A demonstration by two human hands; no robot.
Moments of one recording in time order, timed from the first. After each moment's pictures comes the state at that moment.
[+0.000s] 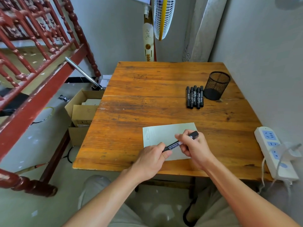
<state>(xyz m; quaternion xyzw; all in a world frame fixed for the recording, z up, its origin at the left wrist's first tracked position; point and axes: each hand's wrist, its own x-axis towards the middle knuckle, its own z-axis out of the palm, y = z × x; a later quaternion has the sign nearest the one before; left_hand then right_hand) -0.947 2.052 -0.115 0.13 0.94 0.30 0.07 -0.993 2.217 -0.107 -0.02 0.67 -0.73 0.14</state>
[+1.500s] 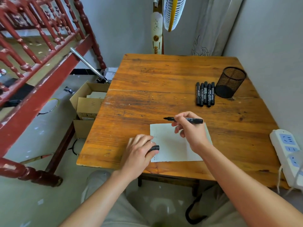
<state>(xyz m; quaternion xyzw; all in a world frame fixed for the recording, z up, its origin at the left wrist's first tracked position) -0.951 1.994 -0.164 0.11 0.97 0.19 -0.14 -1.039 2.178 -0.109 0.00 0.70 -0.71 0.07</state>
